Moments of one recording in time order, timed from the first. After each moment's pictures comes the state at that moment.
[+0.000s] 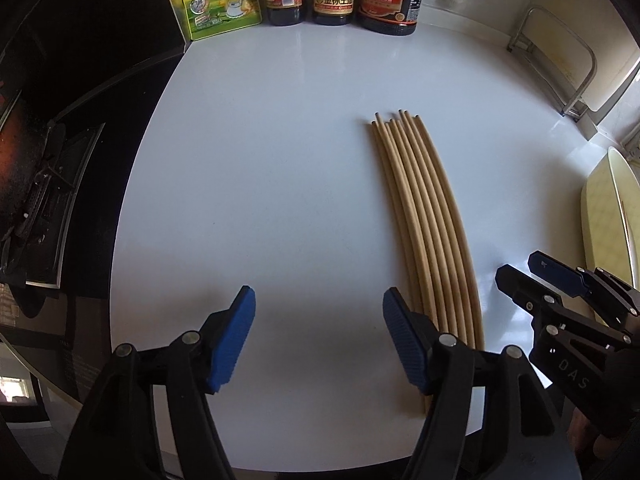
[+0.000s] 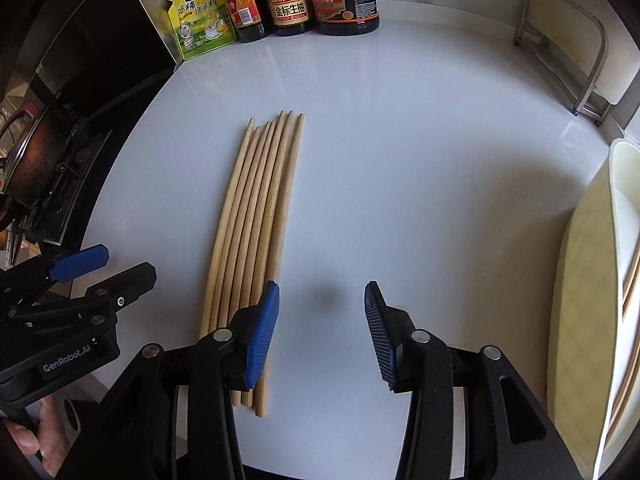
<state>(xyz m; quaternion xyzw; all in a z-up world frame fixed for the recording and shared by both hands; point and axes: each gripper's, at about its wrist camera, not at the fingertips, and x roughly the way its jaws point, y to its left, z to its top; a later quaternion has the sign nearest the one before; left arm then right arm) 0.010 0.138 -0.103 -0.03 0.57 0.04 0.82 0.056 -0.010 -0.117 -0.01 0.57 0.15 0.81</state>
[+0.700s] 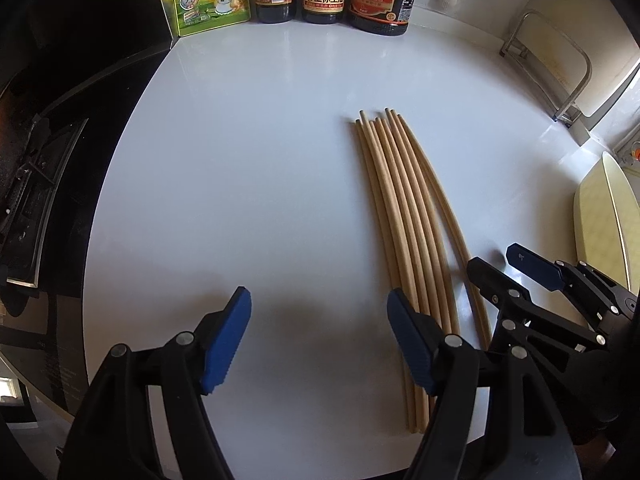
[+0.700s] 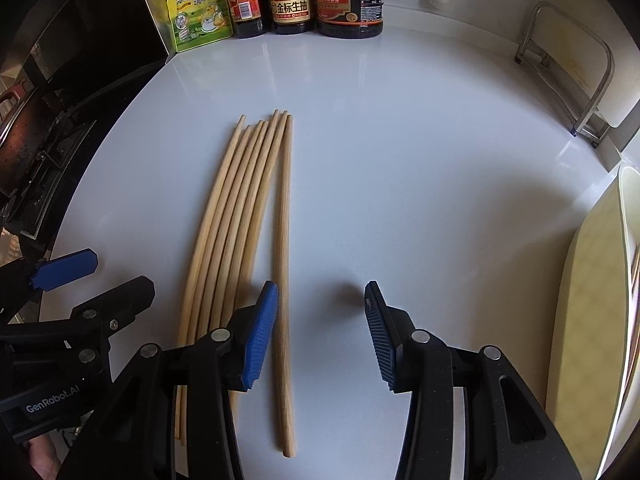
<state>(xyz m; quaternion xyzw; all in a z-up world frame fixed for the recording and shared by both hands) 0.015 0.127 -0.113 -0.05 0.56 0.02 0.83 0.066 -0.006 -0.135 -0.05 0.55 0.12 0.82</state>
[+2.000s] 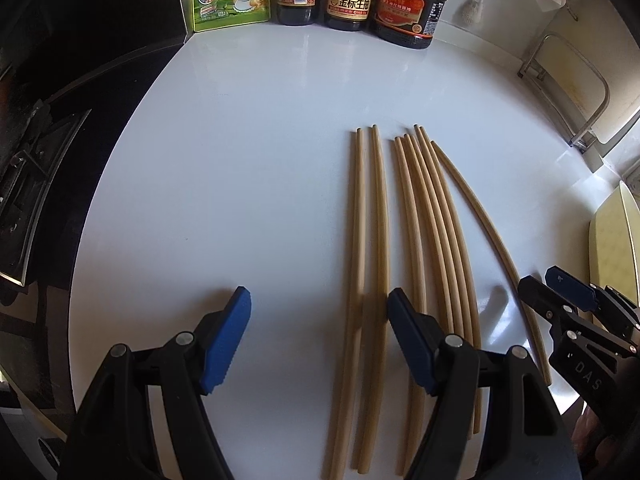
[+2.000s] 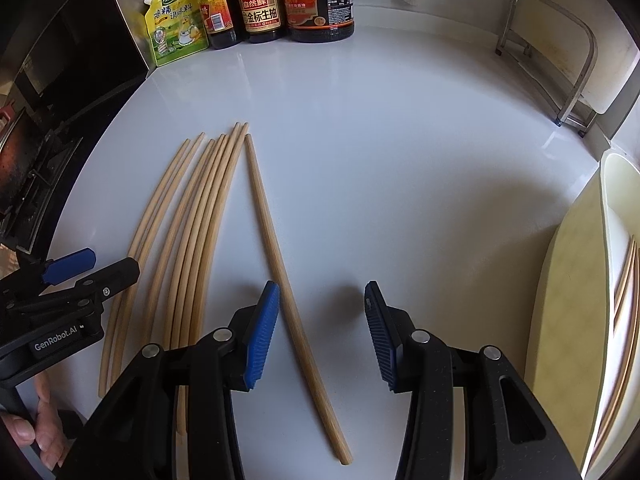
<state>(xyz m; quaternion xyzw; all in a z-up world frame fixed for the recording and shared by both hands) 0.029 0.147 -0.129 -0.07 0.54 0.04 0.84 0.073 -0.026 -0.135 -0.03 0.55 0.11 0.83</state>
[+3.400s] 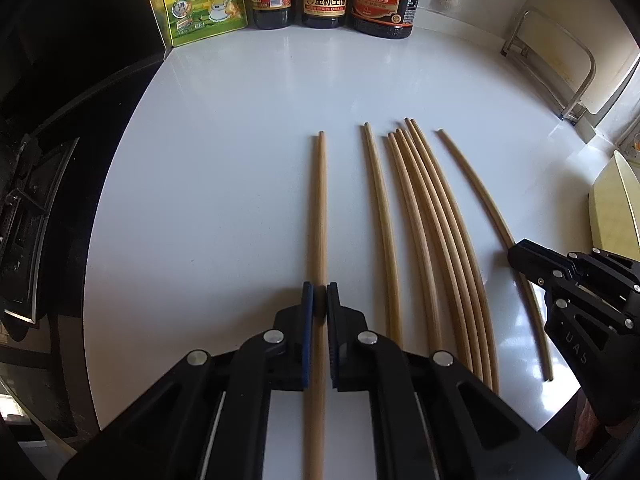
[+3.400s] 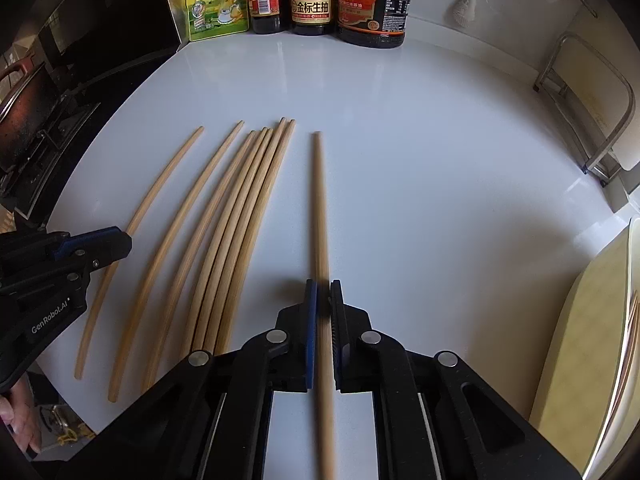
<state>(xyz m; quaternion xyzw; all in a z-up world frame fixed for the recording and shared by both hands) 0.035 0.149 -0.126 -0.03 0.56 0.01 0.83 0.079 0.006 -0.135 -0.09 0.55 0.14 0.82</state>
